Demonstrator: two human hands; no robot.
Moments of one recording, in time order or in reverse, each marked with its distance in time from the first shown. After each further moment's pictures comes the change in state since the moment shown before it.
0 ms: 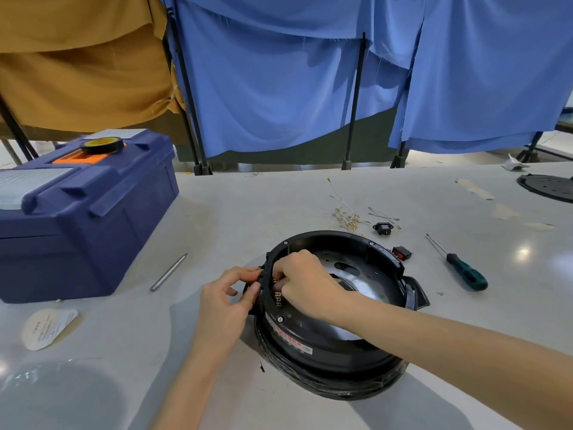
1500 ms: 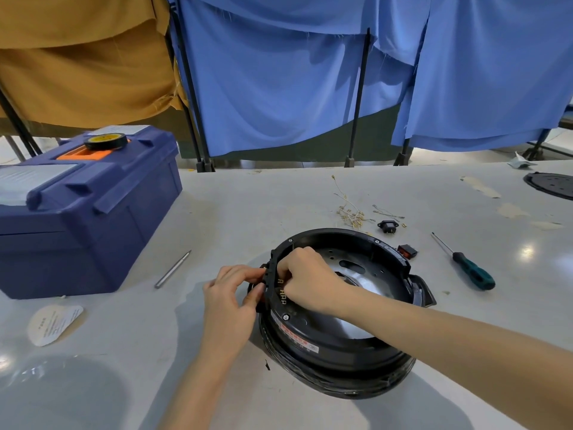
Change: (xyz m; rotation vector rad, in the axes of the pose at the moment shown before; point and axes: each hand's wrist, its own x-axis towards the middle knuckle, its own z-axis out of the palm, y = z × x) left_hand -0.004 0.006 0.000 0.175 0.050 0.106; right_hand 0.006 0.003 0.003 0.066 -0.025 0.021
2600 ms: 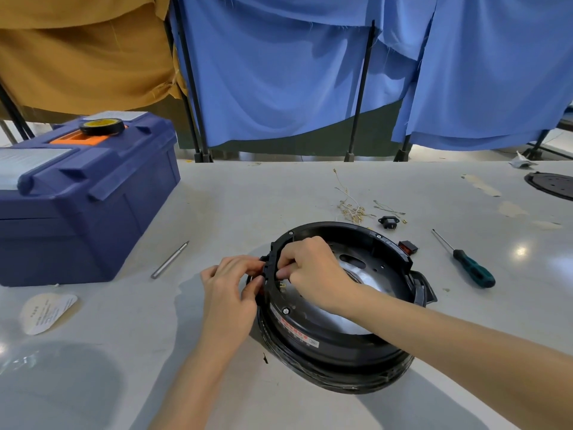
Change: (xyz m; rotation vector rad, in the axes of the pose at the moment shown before) left_hand 0.000 -0.007 0.002 0.173 -0.008 0.111; right_hand -0.009 -0.007 -0.008 0.126 0.034 0.041
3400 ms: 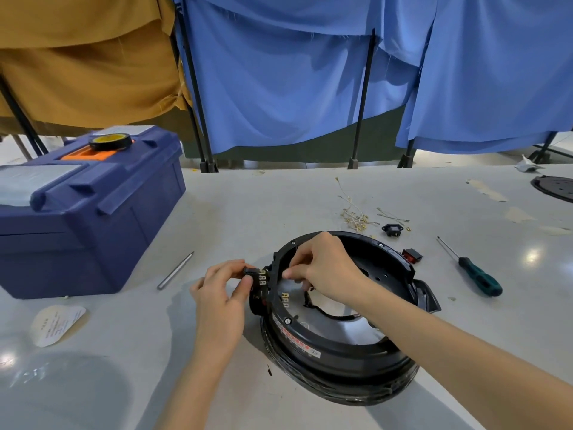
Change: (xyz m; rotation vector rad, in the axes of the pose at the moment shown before) left_hand 0.006 -0.002 -0.007 -0.212 0.073 -0.273; right_hand 0.009 0.010 -0.016 0.202 0.045 0.156
